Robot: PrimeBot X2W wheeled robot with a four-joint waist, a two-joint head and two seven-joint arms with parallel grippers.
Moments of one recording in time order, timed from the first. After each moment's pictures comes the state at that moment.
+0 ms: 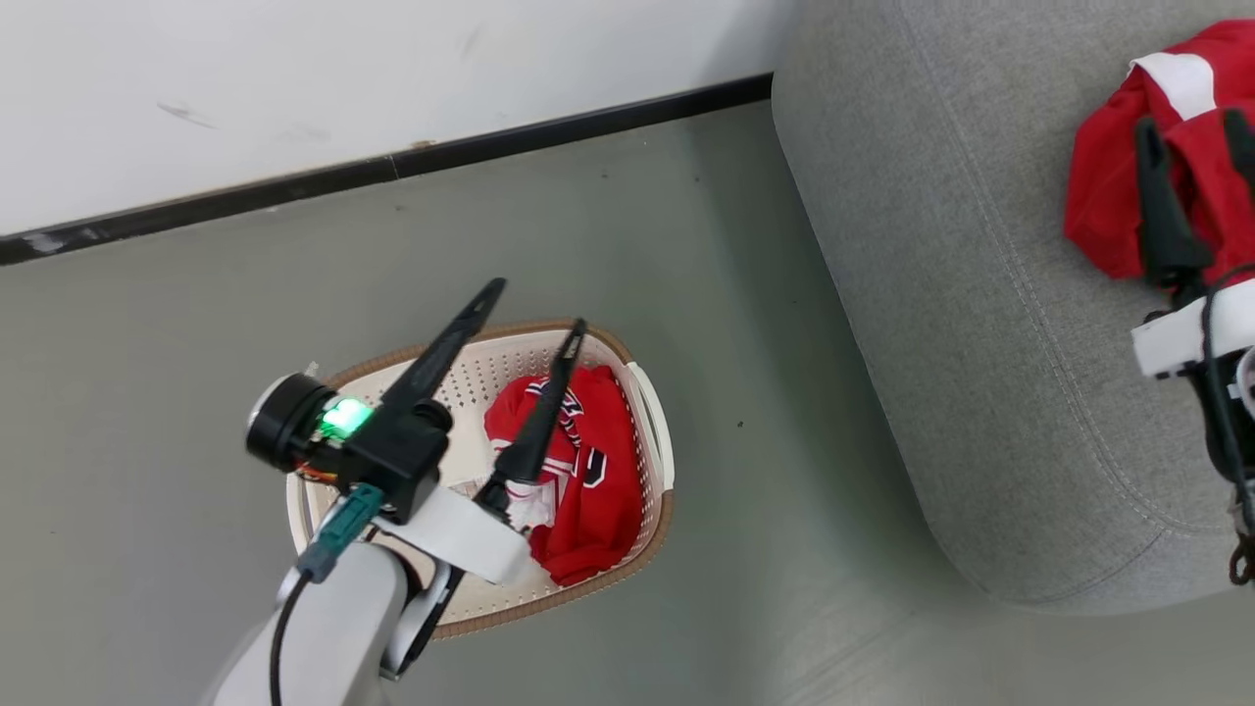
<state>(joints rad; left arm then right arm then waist) -0.43 0.14 -0.48 0.07 -0.25 0.00 -0.22 -0.56 -0.32 0.03 0.35 0.33 0.12 -0.25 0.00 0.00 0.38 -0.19</state>
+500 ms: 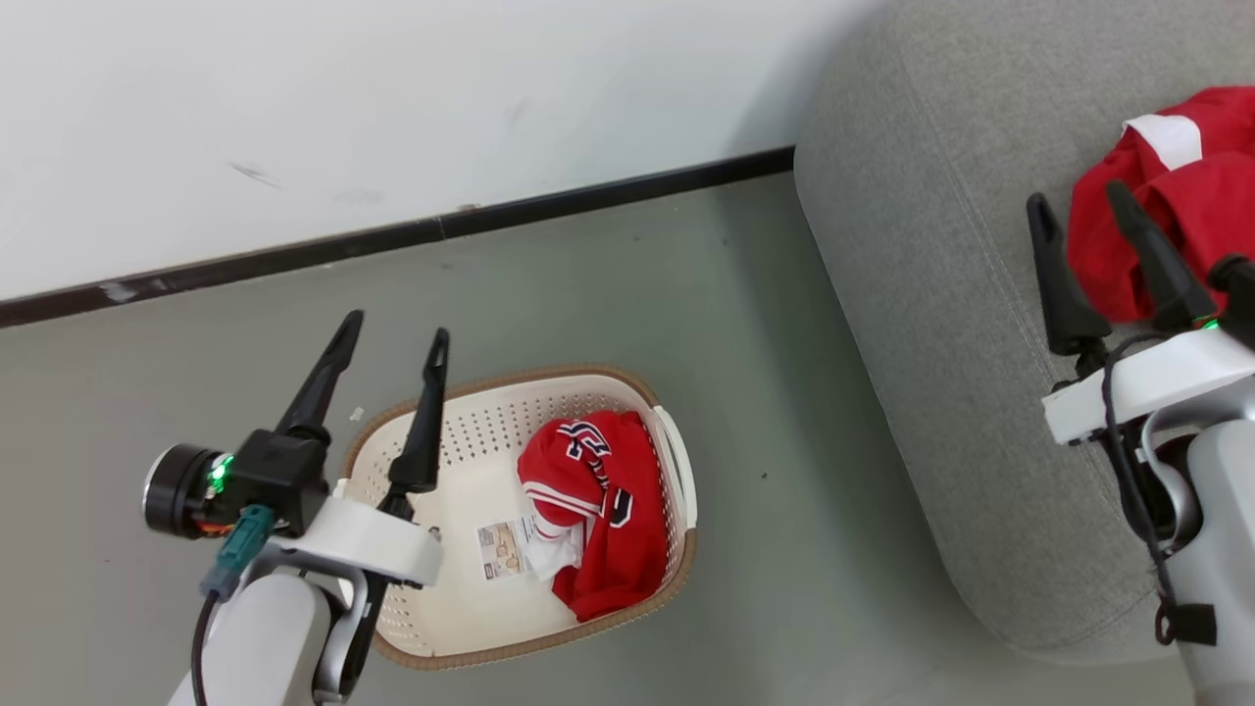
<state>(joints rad) -0.34 0.16 -0.33 0.13 -0.30 0.09 -0.25 -0.47 -0.24 0.08 0.27 0.29 0.12 -0.25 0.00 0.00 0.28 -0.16</state>
